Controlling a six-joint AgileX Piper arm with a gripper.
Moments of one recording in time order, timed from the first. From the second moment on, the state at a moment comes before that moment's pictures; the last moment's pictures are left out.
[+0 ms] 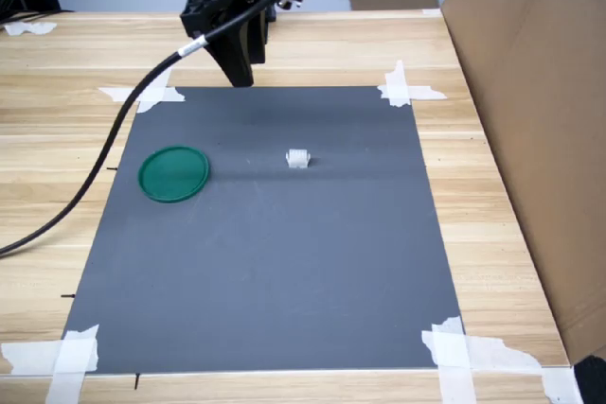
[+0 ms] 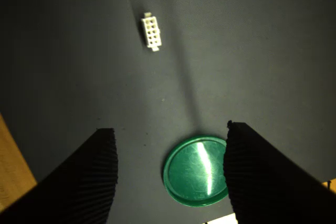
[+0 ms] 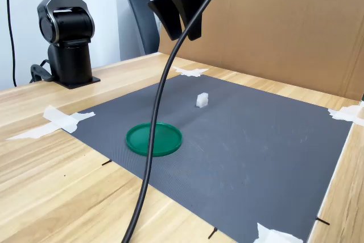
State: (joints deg) arm 2.2 76.3 -61.1 11.4 57.5 -82.8
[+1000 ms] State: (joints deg) arm 22.5 87.6 -61.1 -3.6 55.1 -66.5
